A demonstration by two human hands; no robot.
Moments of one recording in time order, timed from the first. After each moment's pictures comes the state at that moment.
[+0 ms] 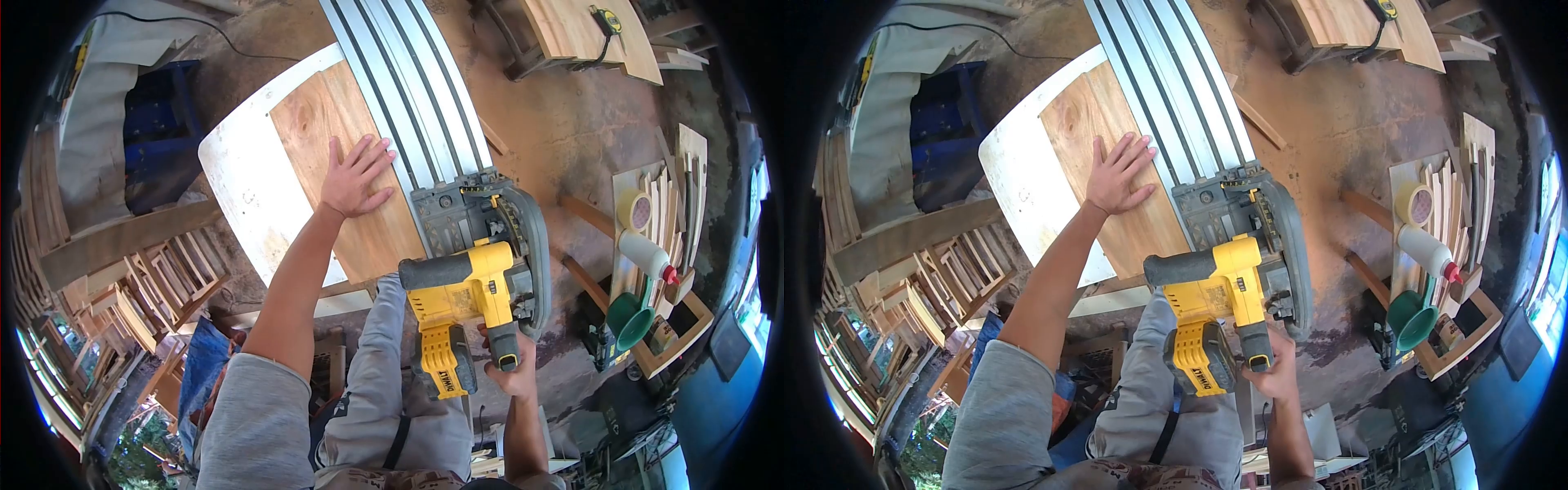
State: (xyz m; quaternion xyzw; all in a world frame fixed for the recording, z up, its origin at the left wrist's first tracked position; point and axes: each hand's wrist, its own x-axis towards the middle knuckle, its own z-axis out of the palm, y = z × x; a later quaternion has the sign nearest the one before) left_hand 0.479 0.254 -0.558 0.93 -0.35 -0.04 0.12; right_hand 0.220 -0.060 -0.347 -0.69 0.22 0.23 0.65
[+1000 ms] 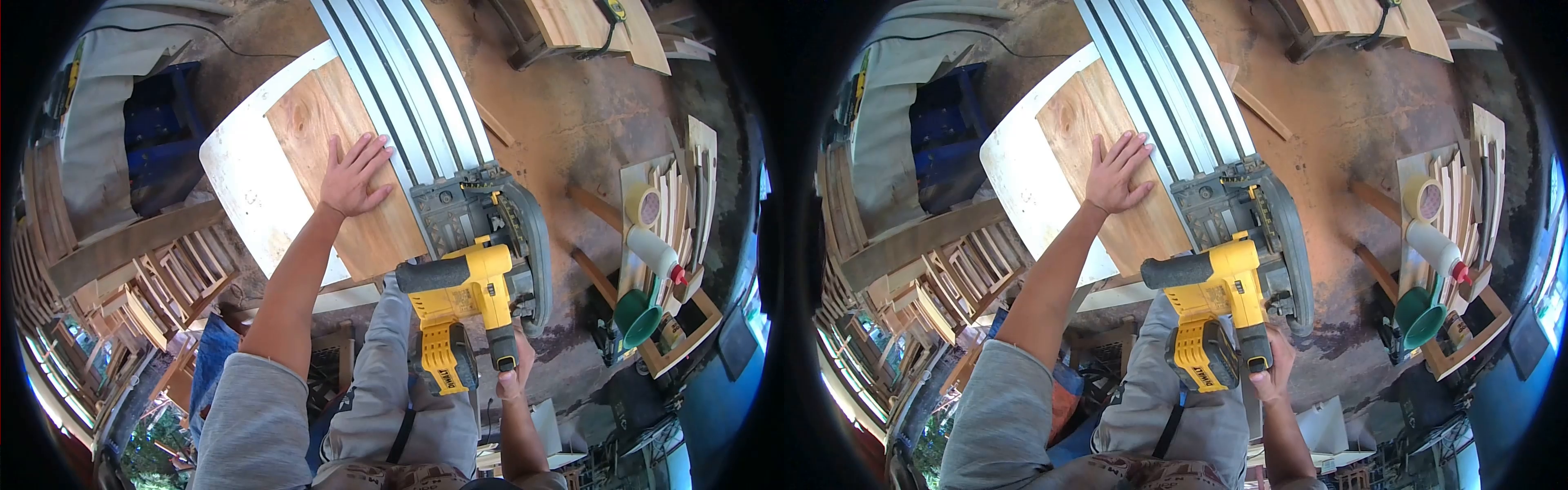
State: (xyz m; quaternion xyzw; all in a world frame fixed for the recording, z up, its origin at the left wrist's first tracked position) left_hand 0.481 0.251 -0.553 0.93 -0.34 -0.05 0.15; right_hand 0.204 -0.049 -0.354 -0.75 0.23 0.08 0.62
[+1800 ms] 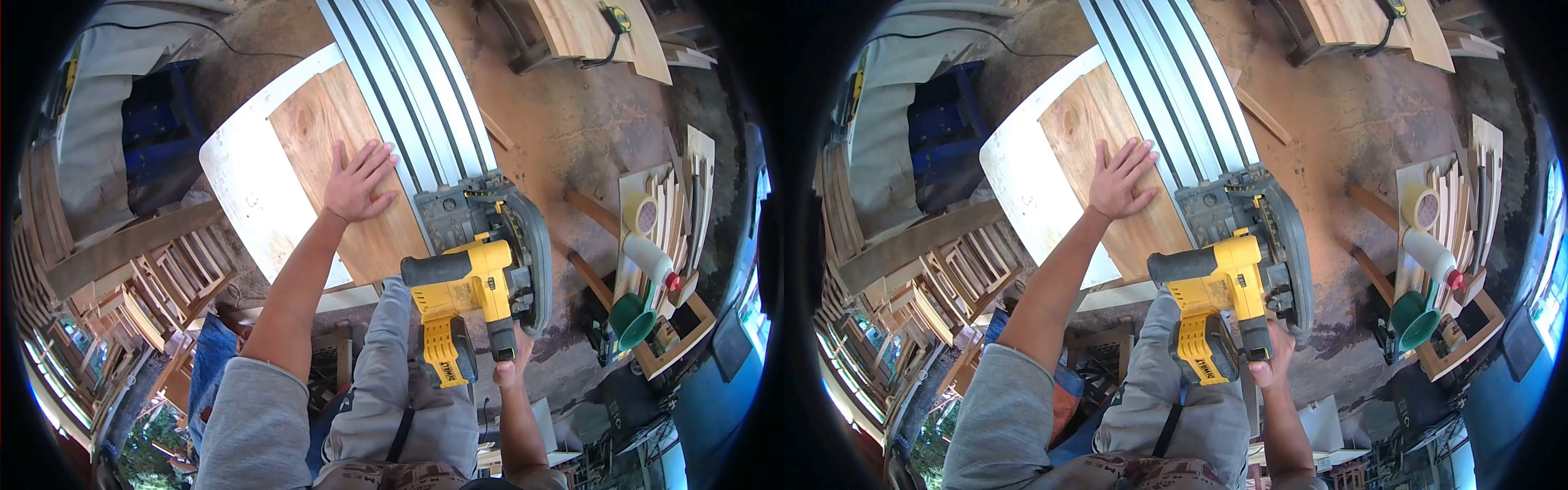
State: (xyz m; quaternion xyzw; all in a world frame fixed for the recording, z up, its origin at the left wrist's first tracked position) left_hand 0.481 0.253 -0.555 0.92 -0.35 -0.05 0.15; right_hand 0.225 -0.047 -0.373 -0.80 0.20 0.08 0.56
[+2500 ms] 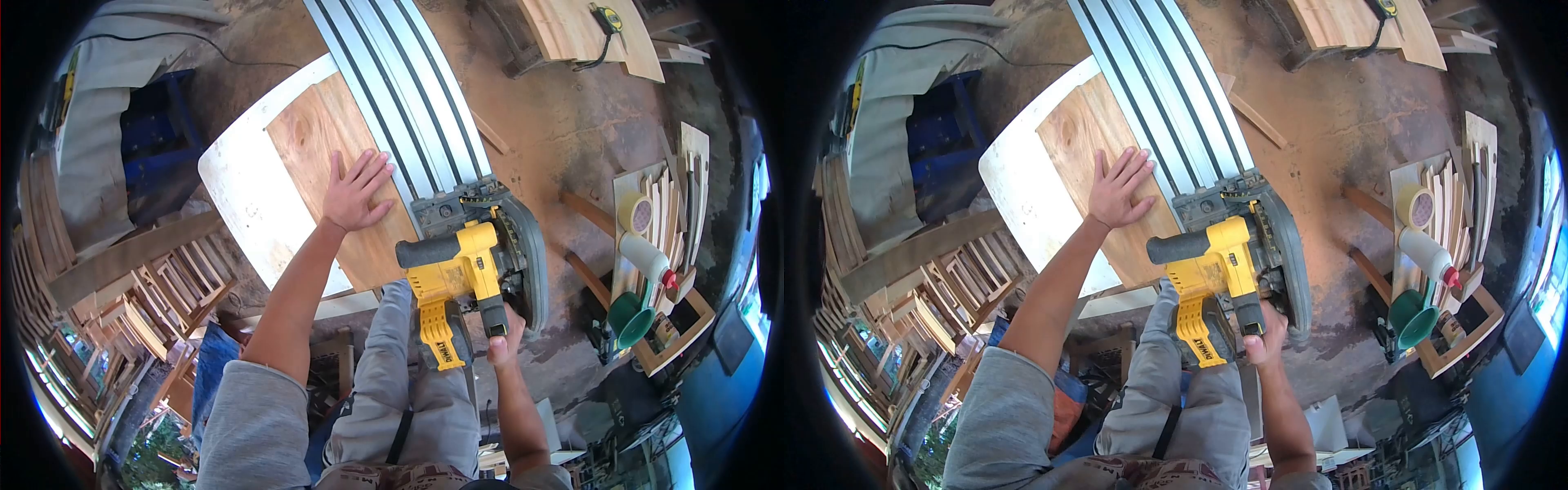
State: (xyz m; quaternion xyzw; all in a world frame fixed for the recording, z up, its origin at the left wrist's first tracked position) left_hand 0.482 0.253 -0.553 0.92 -0.34 -0.05 0.16; right_hand 0.247 -0.042 -0.402 -0.80 0.19 0.08 0.56
